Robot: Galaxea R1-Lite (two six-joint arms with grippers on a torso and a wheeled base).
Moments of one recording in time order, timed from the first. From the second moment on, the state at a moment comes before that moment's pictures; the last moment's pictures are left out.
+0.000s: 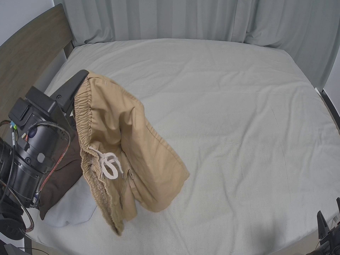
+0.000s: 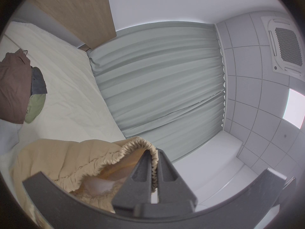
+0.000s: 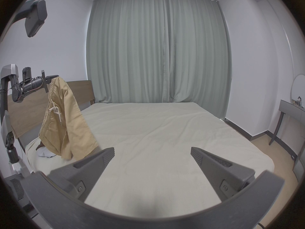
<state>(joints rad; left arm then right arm) -0.65 1.41 -0.43 -1.43 0.20 -0.95 0.01 0.02 -0.02 0.00 0.01 0.00</state>
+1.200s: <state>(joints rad) -1.01 1.91 -0.79 -1.42 0.17 -0.91 0.01 0.02 -0.02 0.00 0.01 0.00</state>
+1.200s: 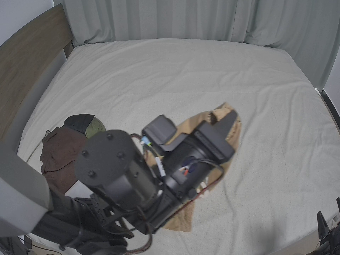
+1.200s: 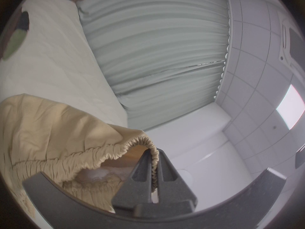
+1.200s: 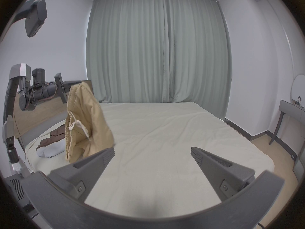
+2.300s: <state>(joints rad) -0.72 1.90 -0.55 -1.55 0.05 -0.94 0.01 0.02 -0.02 0.00 0.01 0.00</state>
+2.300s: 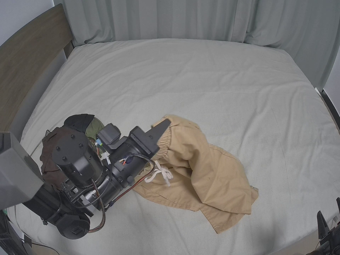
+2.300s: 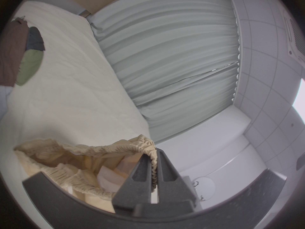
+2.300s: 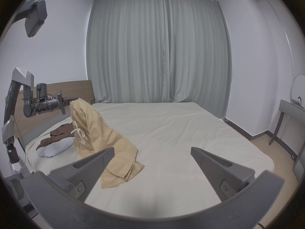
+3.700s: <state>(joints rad) -0.23 2.06 -0.35 -1.55 -0.39 -0.24 0.01 0.02 -0.02 0.00 0.01 -0.01</state>
